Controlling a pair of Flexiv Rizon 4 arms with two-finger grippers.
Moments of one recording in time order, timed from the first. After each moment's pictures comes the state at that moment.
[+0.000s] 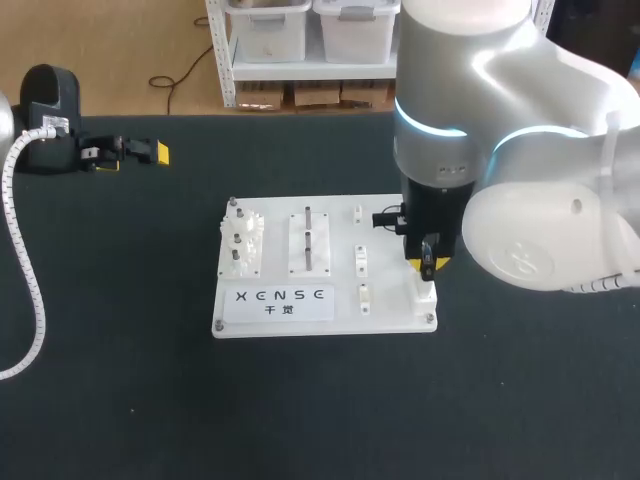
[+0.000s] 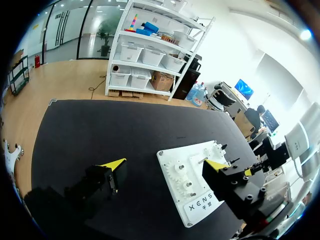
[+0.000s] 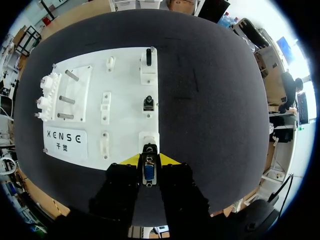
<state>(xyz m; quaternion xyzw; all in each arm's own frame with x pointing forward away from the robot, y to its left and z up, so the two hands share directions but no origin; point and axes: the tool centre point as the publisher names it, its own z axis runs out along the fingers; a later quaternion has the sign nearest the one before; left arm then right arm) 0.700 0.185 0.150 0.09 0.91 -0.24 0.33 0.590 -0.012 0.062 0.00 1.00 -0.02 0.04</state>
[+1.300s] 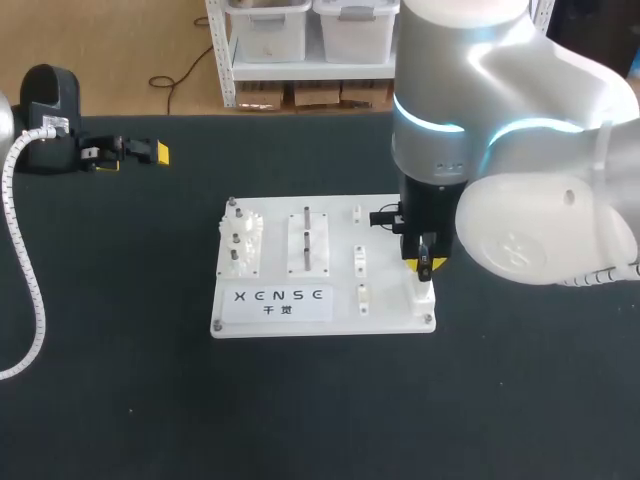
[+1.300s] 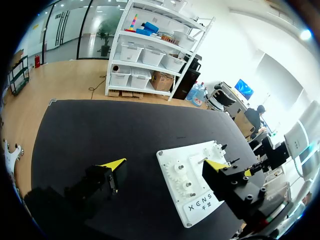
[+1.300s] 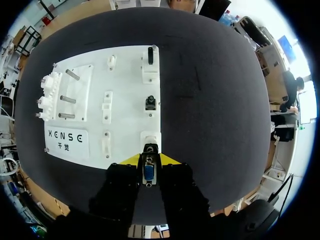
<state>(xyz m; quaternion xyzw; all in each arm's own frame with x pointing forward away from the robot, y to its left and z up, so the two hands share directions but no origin) 0.700 0.185 0.150 0.09 0.91 -0.24 0.33 0.590 -0.007 0.062 0.00 1.00 -0.01 0.03</state>
